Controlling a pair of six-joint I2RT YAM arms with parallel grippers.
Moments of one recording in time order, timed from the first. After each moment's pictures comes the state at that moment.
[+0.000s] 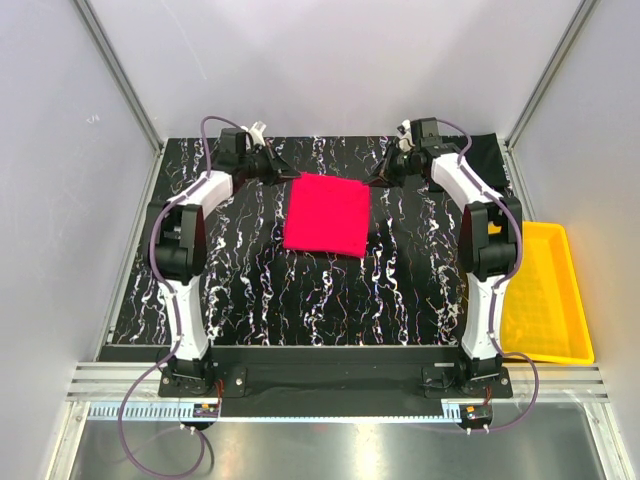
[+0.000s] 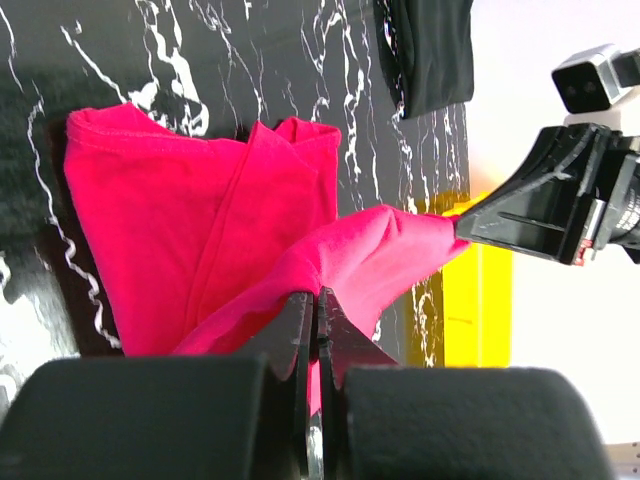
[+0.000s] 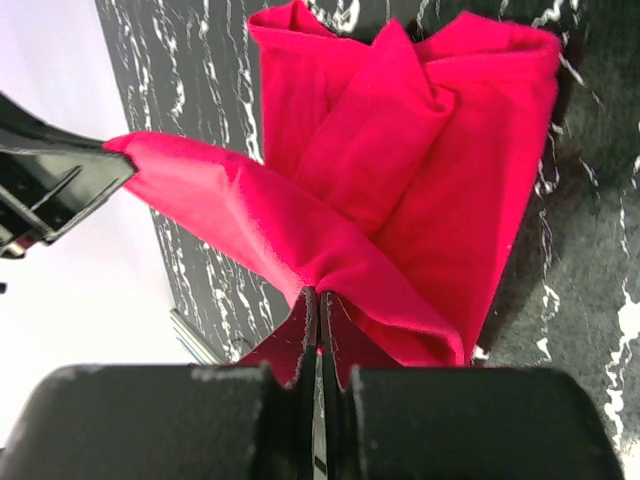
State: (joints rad) left arm -0.15 2.07 1.56 -0.06 0.72 -0.69; right arm 0.19 2.13 1.80 -0.53 -0.62 0.63
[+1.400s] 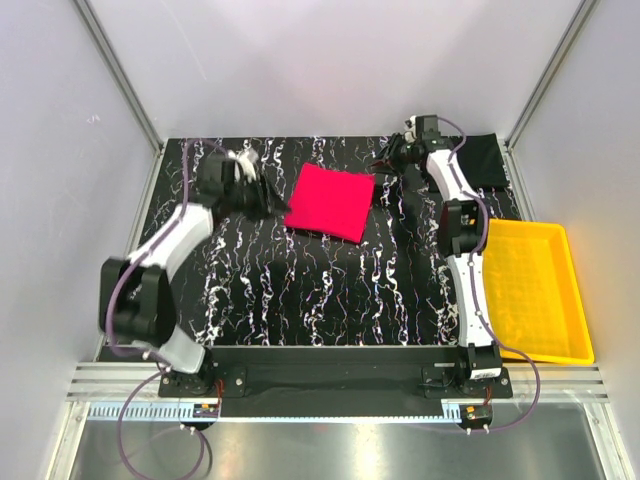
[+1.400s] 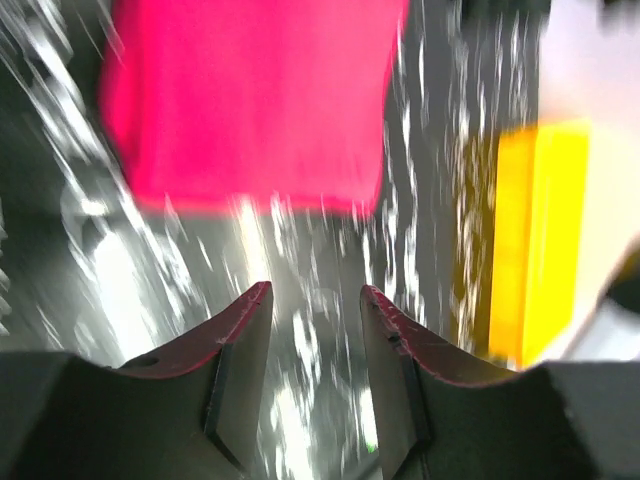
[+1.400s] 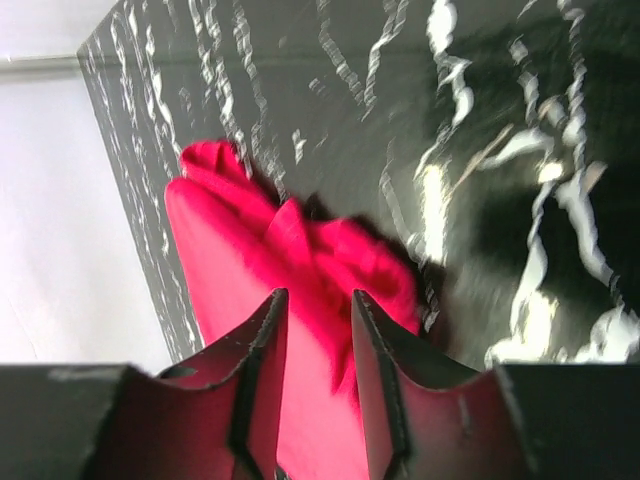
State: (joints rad) left arm -0.17 1.62 1.23 -0.32 0.56 -0.54; right arm 0.10 2.76 2.60 -0.65 -0.66 0.67
